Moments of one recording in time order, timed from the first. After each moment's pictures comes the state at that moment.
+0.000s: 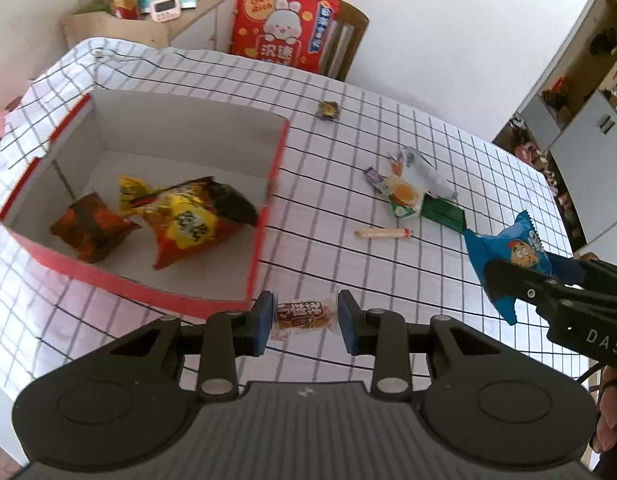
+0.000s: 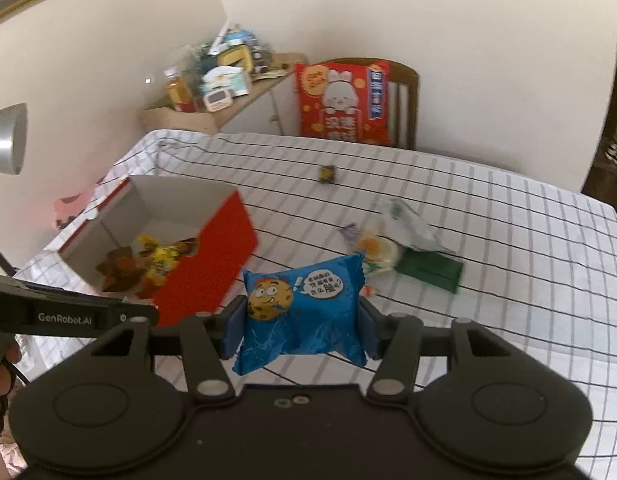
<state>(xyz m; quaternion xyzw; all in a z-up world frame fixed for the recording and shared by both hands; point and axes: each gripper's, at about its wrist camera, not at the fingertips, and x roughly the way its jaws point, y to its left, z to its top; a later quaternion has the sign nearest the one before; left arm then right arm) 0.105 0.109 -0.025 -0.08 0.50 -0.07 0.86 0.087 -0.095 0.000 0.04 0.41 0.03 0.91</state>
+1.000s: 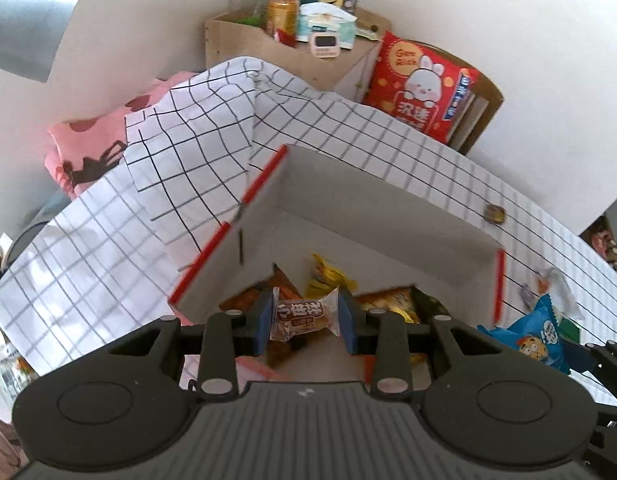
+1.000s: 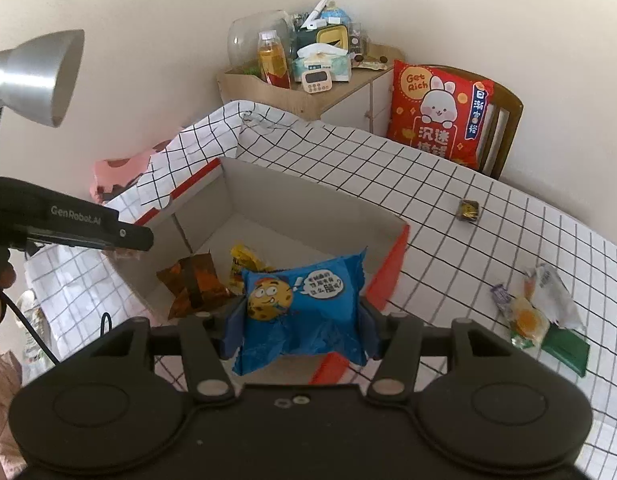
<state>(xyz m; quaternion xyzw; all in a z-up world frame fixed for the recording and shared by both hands) 0.176 0.285 -0.027 -0.12 0.47 0.08 0.87 0.189 0.067 -0.033 -0.02 0.43 0.10 0.90</state>
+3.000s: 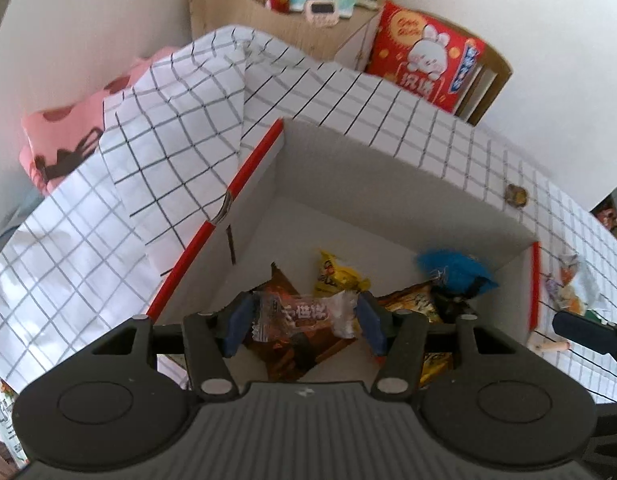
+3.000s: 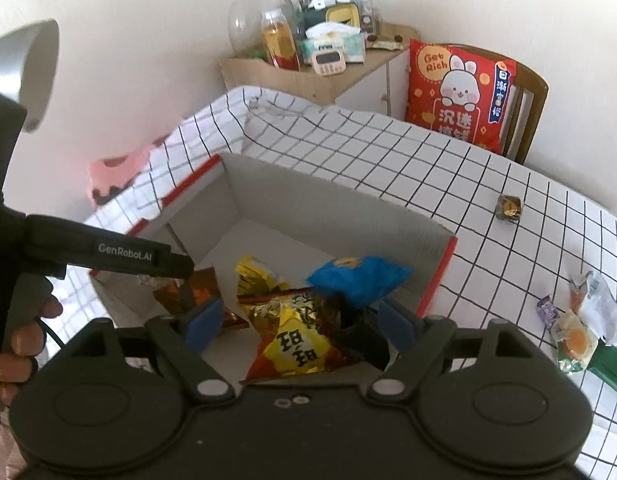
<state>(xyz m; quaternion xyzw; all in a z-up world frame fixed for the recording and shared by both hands) 0.208 0.287 -0.062 -0.11 0.50 0.06 0.86 0.229 0.073 -0.053 0.00 0.44 0.12 0.89</state>
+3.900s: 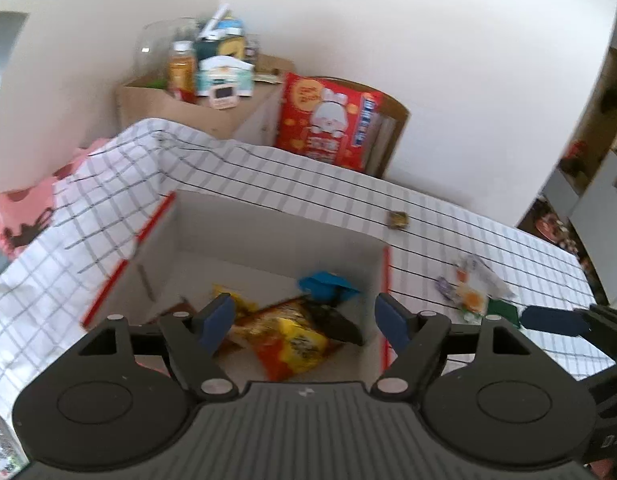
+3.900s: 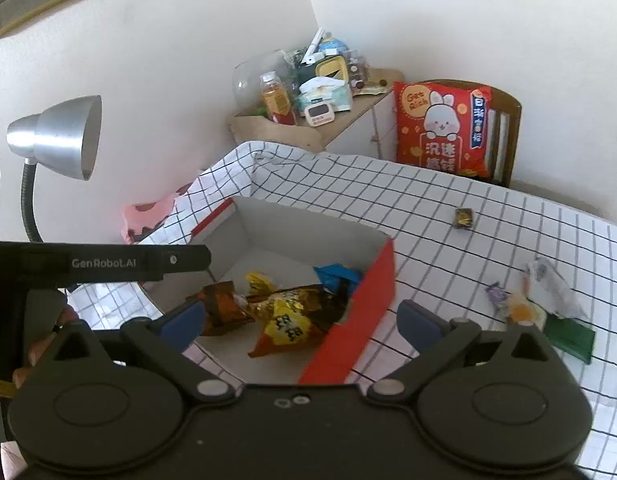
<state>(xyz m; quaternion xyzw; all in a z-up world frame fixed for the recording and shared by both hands) 0.136 0.198 -0.003 -0.07 0.39 -0.04 0.92 0.146 0.005 0.001 0.04 0.39 0.13 0.91</state>
